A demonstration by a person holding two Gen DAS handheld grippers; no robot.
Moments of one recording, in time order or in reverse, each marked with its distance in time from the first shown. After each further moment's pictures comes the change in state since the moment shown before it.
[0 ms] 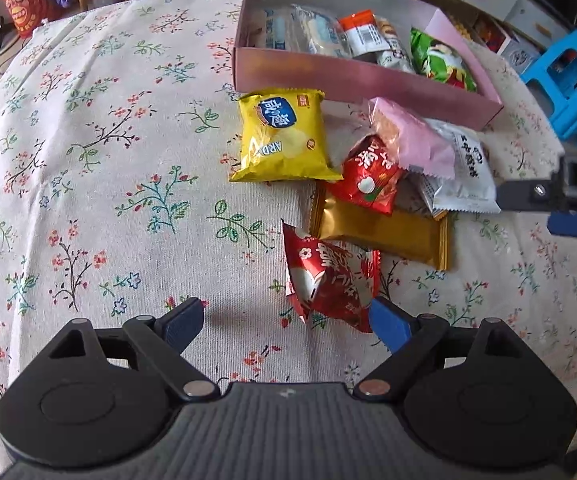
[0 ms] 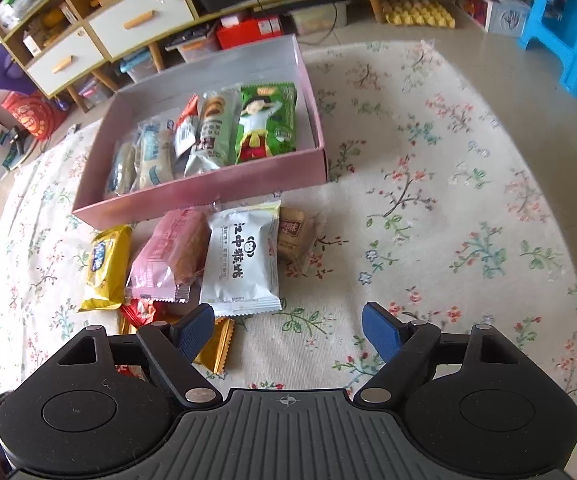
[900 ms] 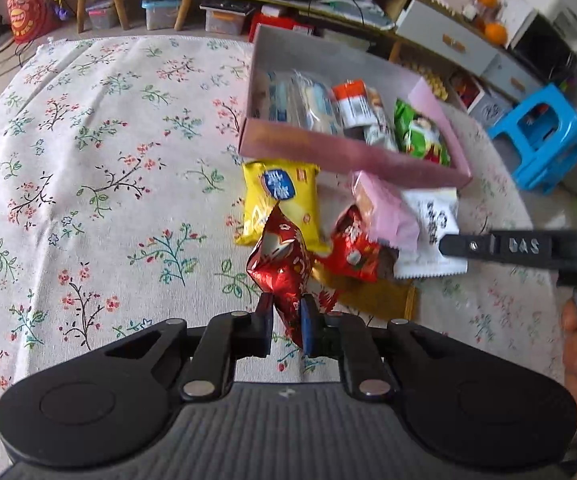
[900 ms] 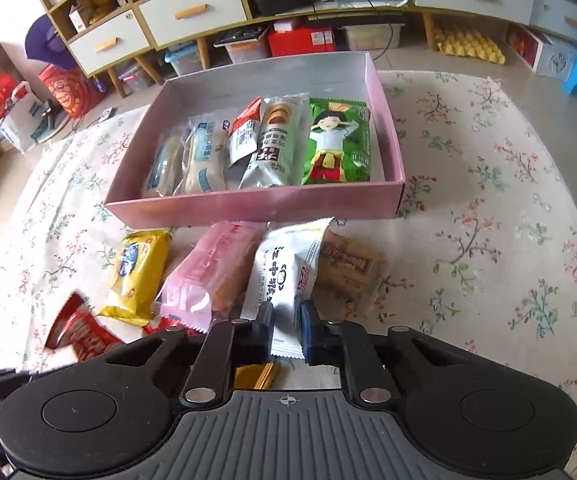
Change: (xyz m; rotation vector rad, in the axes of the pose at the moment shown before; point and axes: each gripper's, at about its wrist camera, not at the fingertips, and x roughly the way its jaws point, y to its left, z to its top) left arm -0.038 0.025 0.014 -0.078 -0.136 -0.142; right arm 0.007 0.029 0.008 -0.123 -0.059 0.072
